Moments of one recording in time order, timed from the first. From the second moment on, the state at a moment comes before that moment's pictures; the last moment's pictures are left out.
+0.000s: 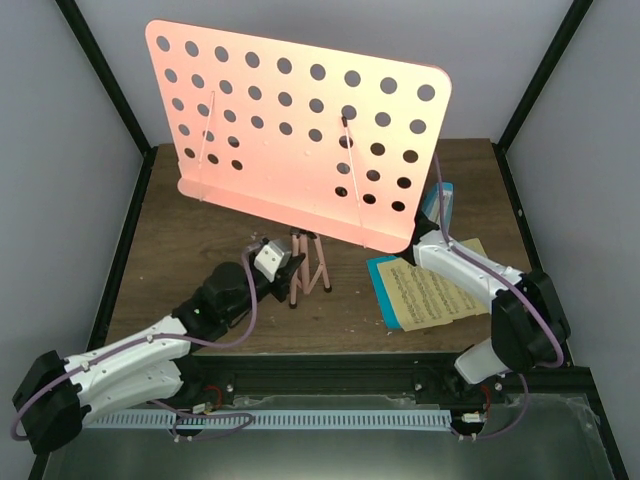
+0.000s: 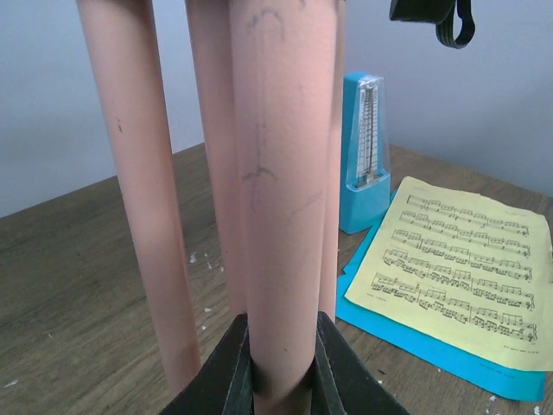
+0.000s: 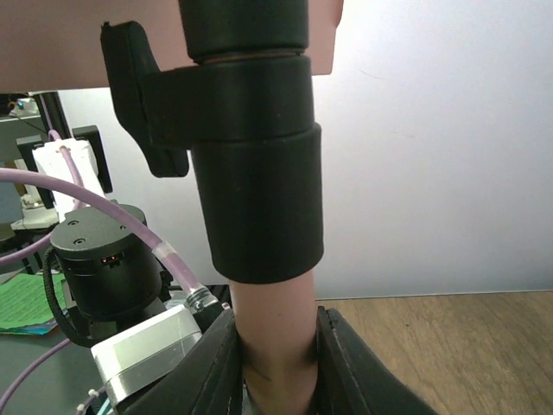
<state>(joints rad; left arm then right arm) -0.88 0.90 0.44 0.31 -0.06 -0.02 0.59 1.48 1.06 0.67 -1.07 0.29</state>
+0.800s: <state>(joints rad) -0.93 0.91 0.43 0.33 -0.10 0.01 0.62 1.47 1.08 0.64 -1.07 0.37</state>
